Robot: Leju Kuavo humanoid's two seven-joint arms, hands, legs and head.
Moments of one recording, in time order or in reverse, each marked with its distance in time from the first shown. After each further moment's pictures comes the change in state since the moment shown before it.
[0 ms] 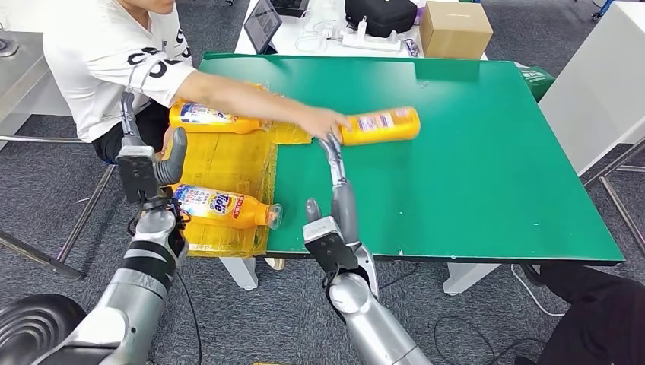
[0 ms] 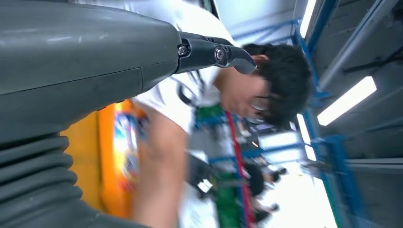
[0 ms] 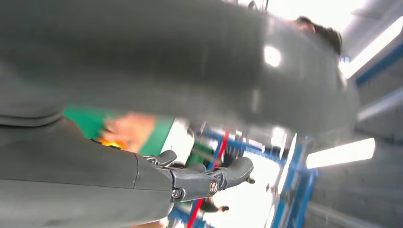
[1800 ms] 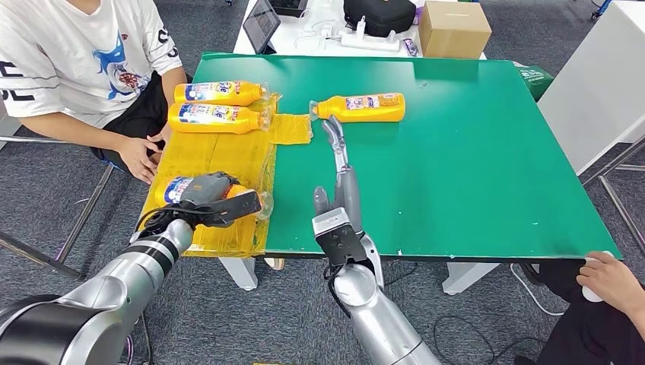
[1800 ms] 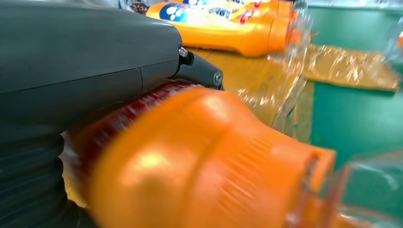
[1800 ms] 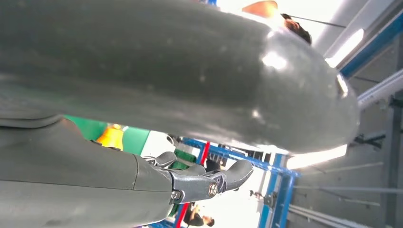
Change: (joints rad) left arm -0.226 0.080 -0.115 0.598 -1.038 -0.314 0.399; right arm -0.039 -0.012 0.020 -0.070 -0.043 0.099 0.025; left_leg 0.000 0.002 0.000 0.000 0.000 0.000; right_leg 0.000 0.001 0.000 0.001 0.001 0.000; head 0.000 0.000
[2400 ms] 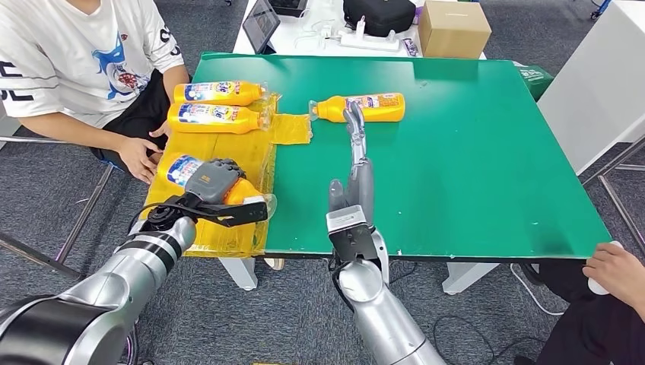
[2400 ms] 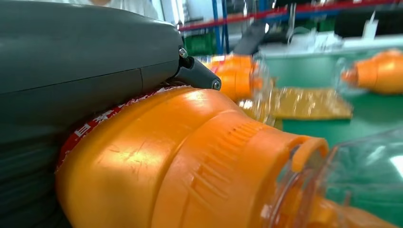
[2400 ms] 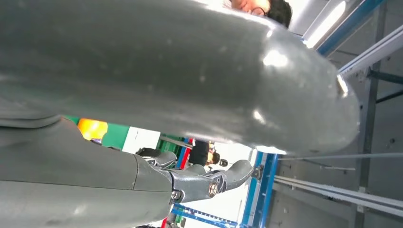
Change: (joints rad) left arm -0.016 -0.002 -0.075 -0.036 -0.133 0.113 -0.068; right arm -0.005 0.000 -0.017 -0.061 -0.006 -0.064 -0.022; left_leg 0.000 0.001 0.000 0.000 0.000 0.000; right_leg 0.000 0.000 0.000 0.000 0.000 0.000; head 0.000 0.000
